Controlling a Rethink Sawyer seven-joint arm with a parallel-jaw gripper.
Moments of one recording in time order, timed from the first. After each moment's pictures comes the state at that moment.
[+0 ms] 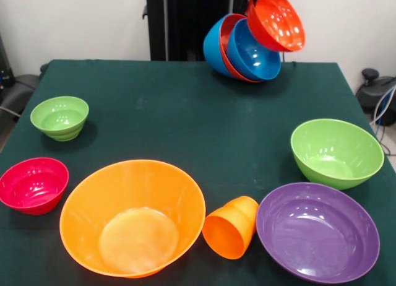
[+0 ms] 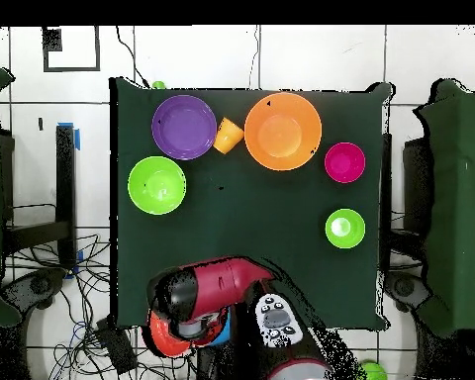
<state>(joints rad) -0.25 -0.79 0.24 2.13 -0.31 0.84 1.85</state>
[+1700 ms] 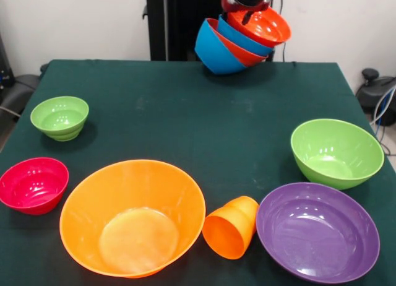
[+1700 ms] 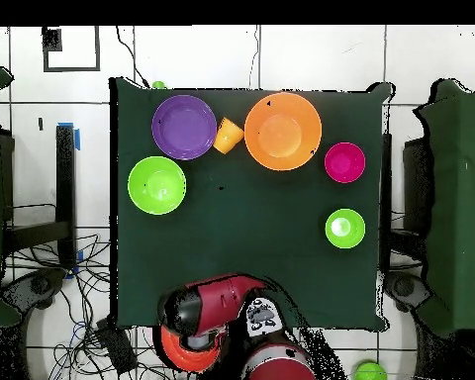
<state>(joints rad) -0.15 -0.65 0.07 2.13 -0.36 0.68 1.85</state>
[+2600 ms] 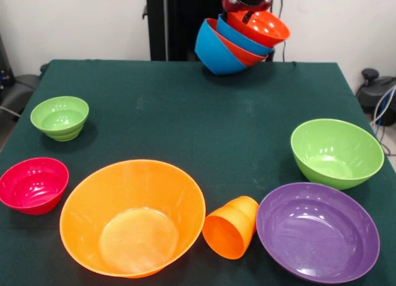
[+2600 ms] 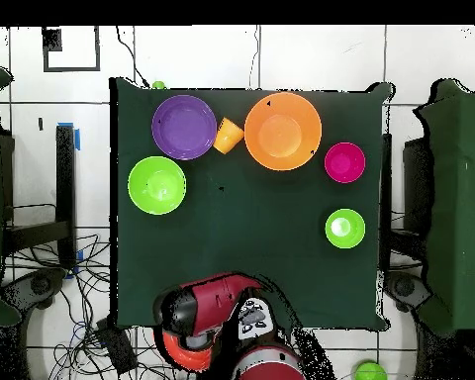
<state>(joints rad) -0.12 -0.66 0.06 2.12 -0.38 0.68 1.85</state>
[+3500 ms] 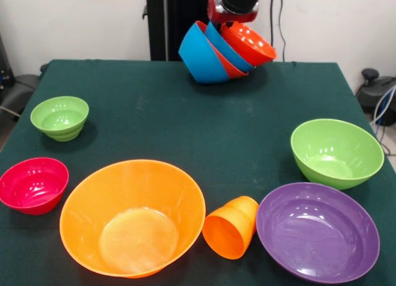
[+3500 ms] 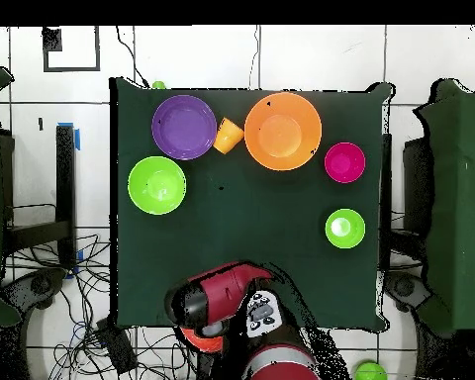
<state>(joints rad) -0.15 -0.67 0.06 2.05 -0.53 0.63 1.85</state>
